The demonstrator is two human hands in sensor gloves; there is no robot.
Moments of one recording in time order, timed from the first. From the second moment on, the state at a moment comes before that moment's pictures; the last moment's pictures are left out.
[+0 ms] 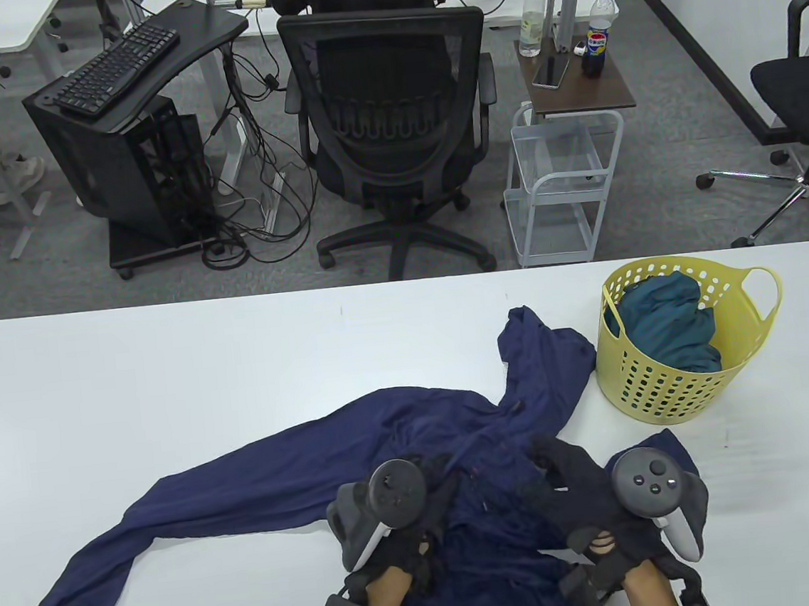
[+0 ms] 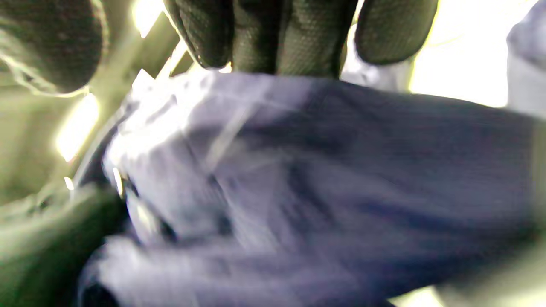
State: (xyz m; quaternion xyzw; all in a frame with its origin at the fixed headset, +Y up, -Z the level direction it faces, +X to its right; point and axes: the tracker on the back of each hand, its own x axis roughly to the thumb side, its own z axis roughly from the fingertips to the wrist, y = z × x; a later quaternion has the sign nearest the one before) left_hand -0.090 -0.716 -0.323 0.05 -0.05 0.29 0.96; right_hand 0.193 -0.719 -0.290 0.05 0.07 0.91 0.40
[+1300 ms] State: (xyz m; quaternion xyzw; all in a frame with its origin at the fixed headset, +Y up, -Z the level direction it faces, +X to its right) left_hand -0.177 -0.718 -0.337 0.05 0.05 0.35 0.93; right_hand 0.253 -0.705 -0.291 -0.16 0.04 0.97 0.19
